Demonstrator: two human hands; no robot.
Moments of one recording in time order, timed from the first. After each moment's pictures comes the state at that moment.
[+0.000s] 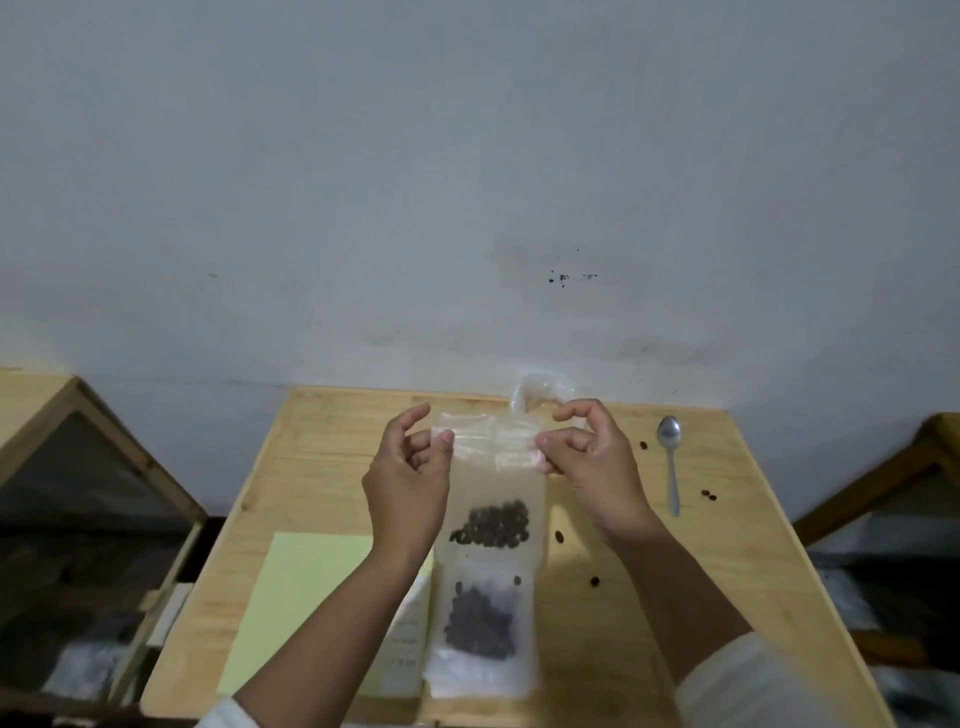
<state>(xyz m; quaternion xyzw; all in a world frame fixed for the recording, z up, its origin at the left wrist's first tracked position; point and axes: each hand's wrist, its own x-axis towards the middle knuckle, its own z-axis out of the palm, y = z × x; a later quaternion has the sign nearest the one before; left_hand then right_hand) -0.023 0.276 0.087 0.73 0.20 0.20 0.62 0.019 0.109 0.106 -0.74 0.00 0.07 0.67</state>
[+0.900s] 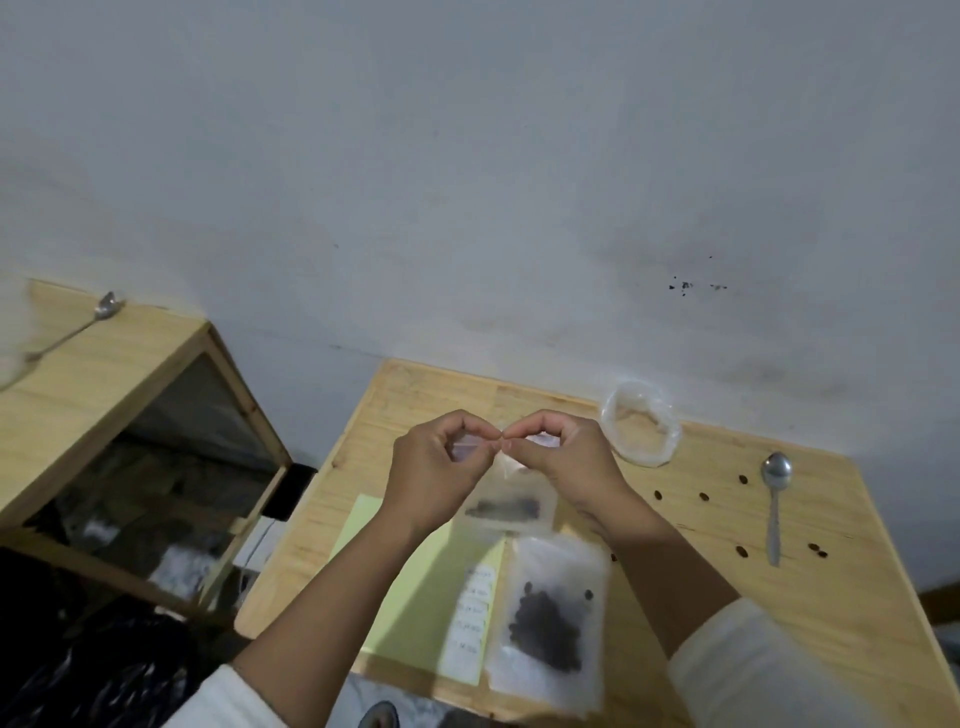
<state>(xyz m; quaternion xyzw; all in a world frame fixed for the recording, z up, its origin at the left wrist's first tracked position) -0.035 0.343 0.097 0.81 0.15 0.14 0.55 0.031 0.207 0.102 -0.74 -0.12 0.18 0.64</state>
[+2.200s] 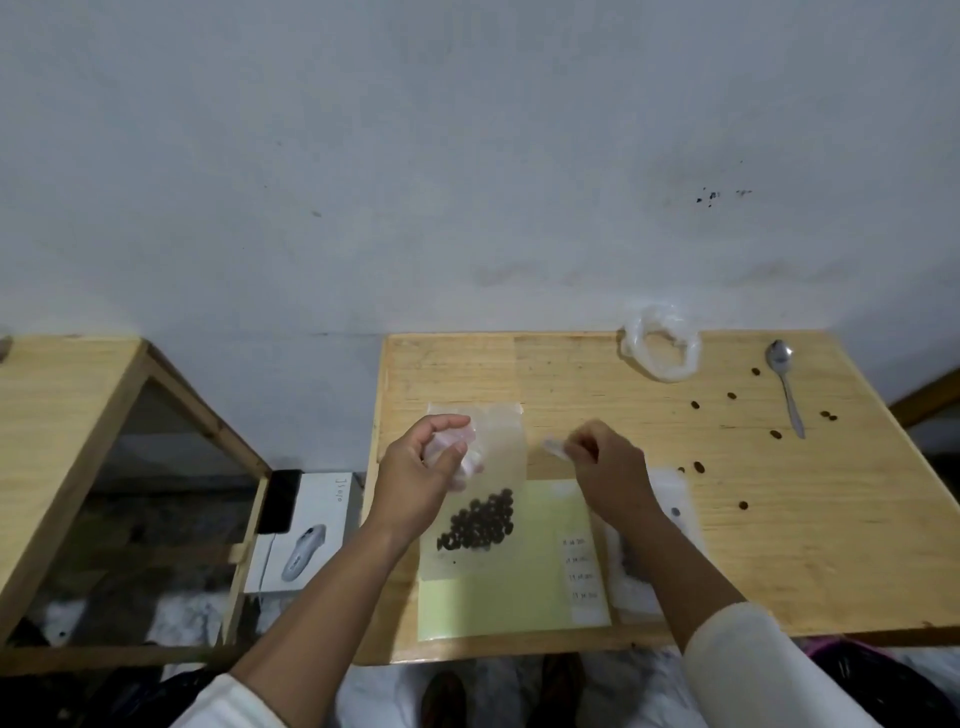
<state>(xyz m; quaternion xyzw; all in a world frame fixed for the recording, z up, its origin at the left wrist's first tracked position) -0.057 0.484 0.040 0.76 0.11 -0.01 0.65 -0.020 0.279 0.020 -0.92 0.04 0.04 0.38</state>
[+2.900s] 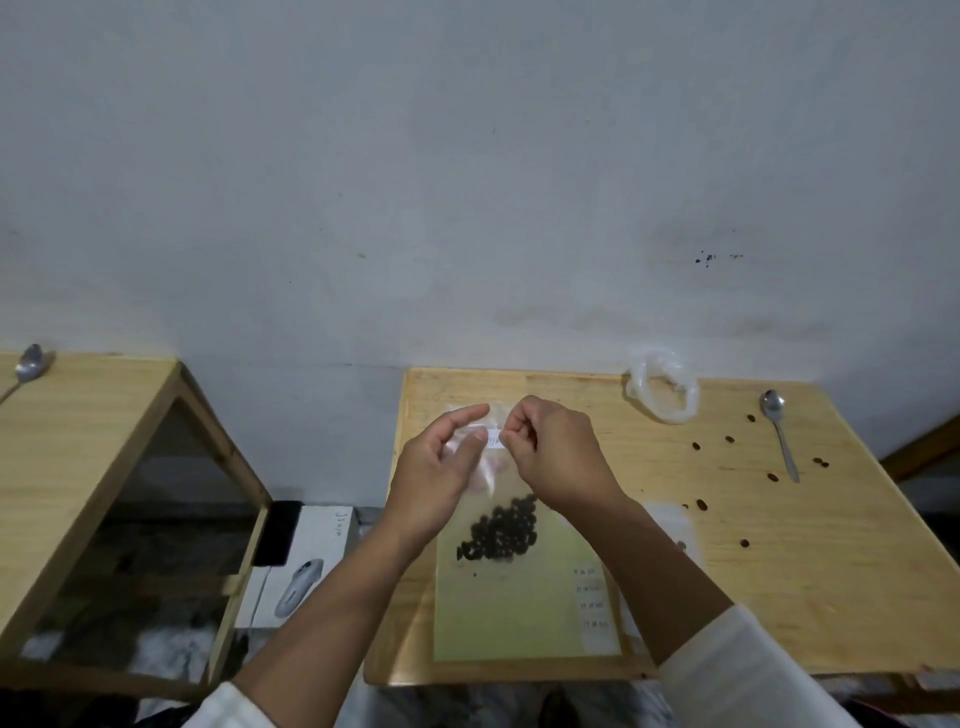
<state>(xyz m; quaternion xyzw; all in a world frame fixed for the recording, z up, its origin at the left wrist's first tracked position) -0.065 0.496 0.085 0.74 0.05 0.03 0.67 -0.030 0.360 0.116 -0.93 -0.12 0.00 0.35</state>
